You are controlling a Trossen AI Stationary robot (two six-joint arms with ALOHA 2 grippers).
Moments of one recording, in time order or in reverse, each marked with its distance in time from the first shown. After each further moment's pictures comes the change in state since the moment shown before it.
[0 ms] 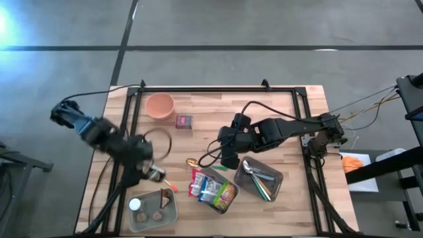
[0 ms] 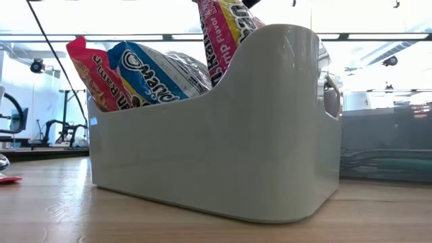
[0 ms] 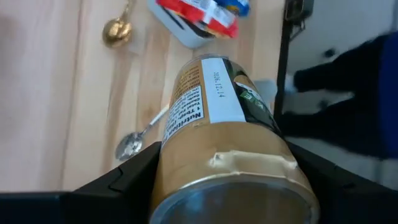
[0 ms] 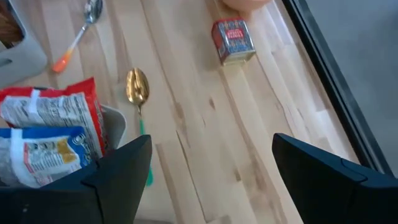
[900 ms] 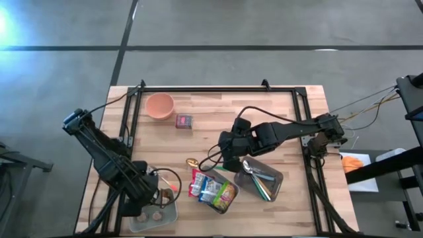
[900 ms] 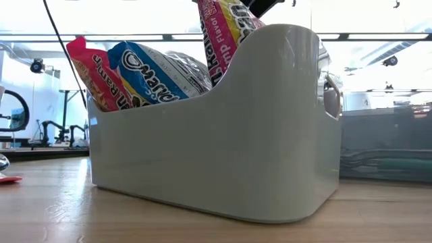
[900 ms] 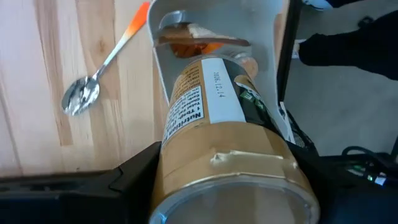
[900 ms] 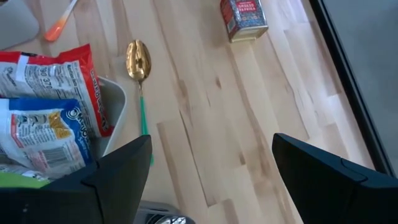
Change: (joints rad) left arm -0.228 0.269 -0.009 -0.003 0.101 -0.118; right arm 0.007 0.000 -0.081 -0.003 -0.033 0.005
